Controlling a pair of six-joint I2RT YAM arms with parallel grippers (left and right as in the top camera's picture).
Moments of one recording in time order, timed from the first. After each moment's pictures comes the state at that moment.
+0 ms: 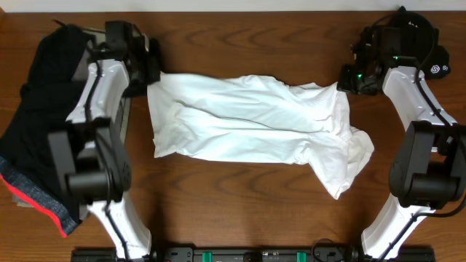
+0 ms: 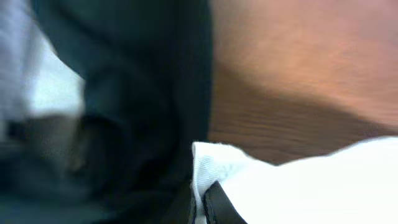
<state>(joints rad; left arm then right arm) 0.09 2.01 1.59 -0.67 0.15 -0.07 -0.09 2.00 1.49 -0.66 -0.26 0.10</state>
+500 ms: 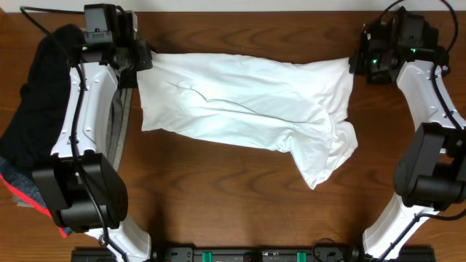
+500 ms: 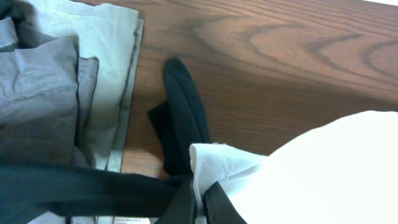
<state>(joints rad) 0.08 1.85 1.62 -0.71 0.15 -0.07 -0.14 2.00 1.59 -0.55 -0.37 -0.01</state>
